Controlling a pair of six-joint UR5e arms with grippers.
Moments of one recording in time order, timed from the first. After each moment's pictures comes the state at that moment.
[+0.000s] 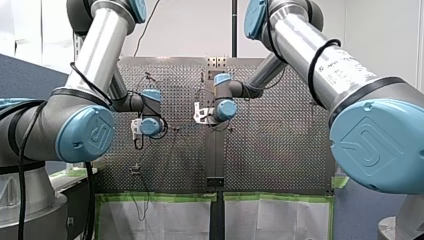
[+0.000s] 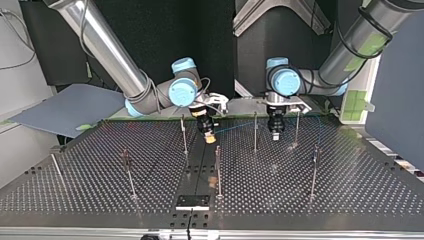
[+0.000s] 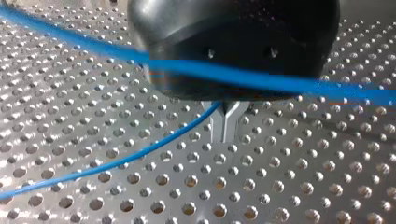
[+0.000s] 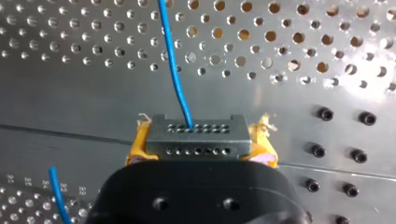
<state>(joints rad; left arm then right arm) -0.07 -2.05 -1.89 -2.33 -1.70 -1.61 2.31 -0.78 1.14 -0.19 1.64 1.57</state>
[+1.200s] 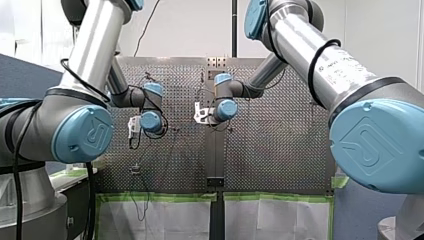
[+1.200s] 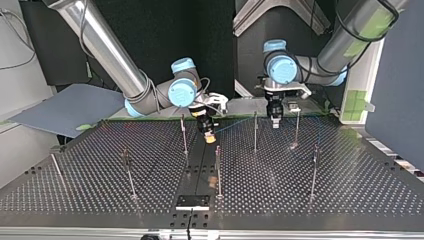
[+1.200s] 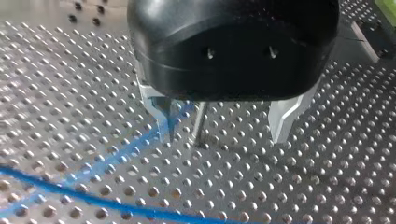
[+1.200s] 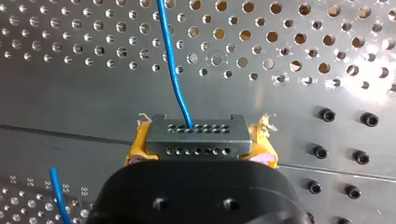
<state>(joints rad) -0.13 -1.95 -1.98 -2.48 -1.80 -1.55 2.31 -0.78 1.14 -0.18 1.63 1.57</state>
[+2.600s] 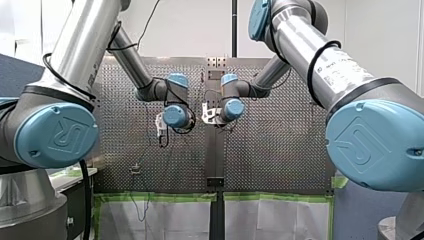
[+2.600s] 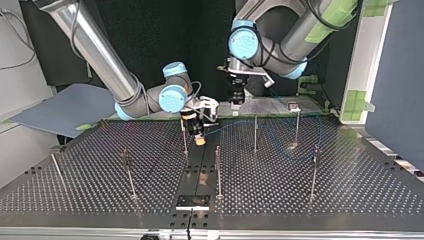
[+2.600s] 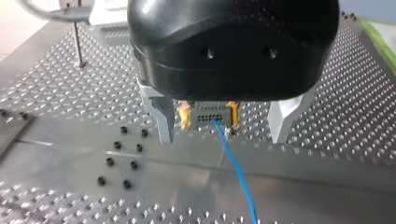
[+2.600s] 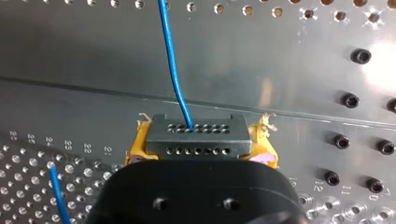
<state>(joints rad) -0.43 -1.93 -1.95 -2.48 -1.90 -1.68 2.26 -0.78 1.14 -0.14 1.63 1.57</state>
